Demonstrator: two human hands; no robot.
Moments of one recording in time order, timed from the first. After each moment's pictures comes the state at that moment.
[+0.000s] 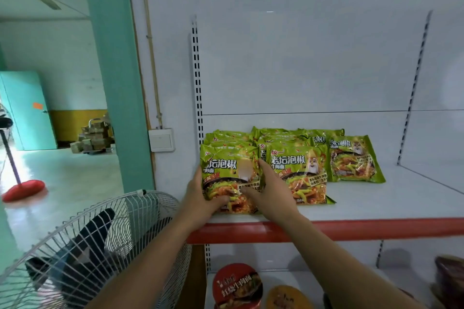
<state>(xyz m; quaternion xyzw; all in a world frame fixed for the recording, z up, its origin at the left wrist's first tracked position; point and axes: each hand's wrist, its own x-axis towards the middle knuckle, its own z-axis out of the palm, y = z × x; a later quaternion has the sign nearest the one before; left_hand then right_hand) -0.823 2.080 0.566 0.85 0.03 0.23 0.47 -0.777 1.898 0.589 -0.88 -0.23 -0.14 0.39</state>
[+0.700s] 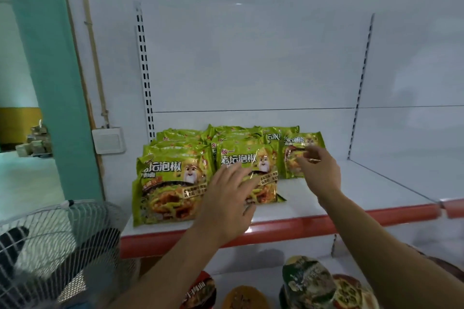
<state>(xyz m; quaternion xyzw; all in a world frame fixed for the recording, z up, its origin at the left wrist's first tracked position) -0.777 1.946 0.561 0.89 -0.20 0.41 -0.01 -0.709 1.736 0.604 -0.79 0.00 -0.26 0.55</state>
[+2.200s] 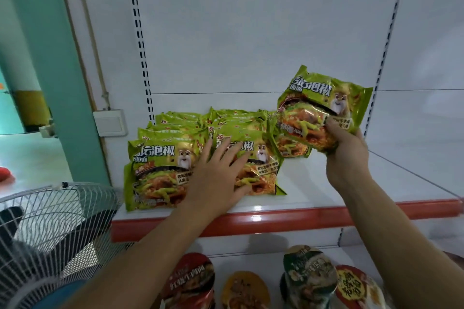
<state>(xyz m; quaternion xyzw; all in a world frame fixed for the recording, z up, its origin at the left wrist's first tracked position) -0.752 1.948 0.572 0.93 -0.12 0.34 -0.12 -0.706 1.714 0.628 -0.42 -0.07 -0.15 0.89</state>
